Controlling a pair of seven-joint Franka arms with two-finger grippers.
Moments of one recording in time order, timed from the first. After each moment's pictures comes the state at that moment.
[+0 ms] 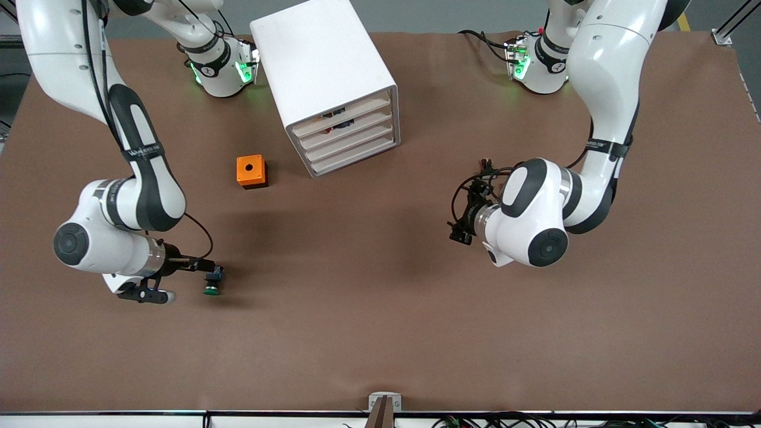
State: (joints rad) left arm -0.32 0.68 -0.12 -1.39 -0.46 1.63 -1.67; right arm 0.05 0.61 -0.01 -1.67 0.16 2.18 0.09
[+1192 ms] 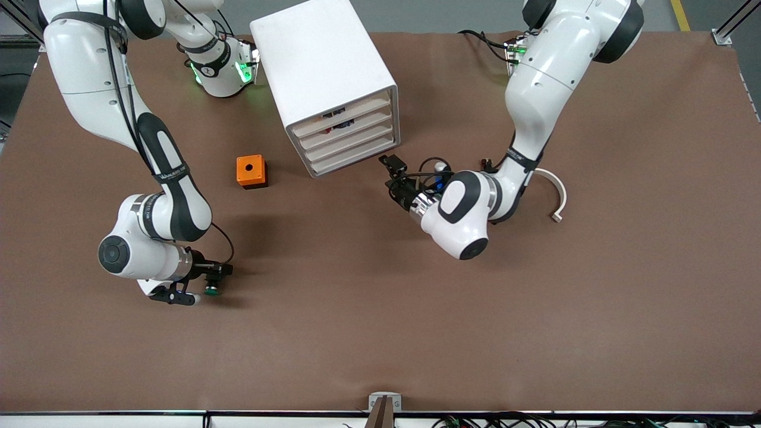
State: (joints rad) left arm -0.51 0.89 -0.13 -1.40 -0.94 1.62 -2.31; right arm 0.07 0.71 0.00 -1.67 0.18 2.26 0.09
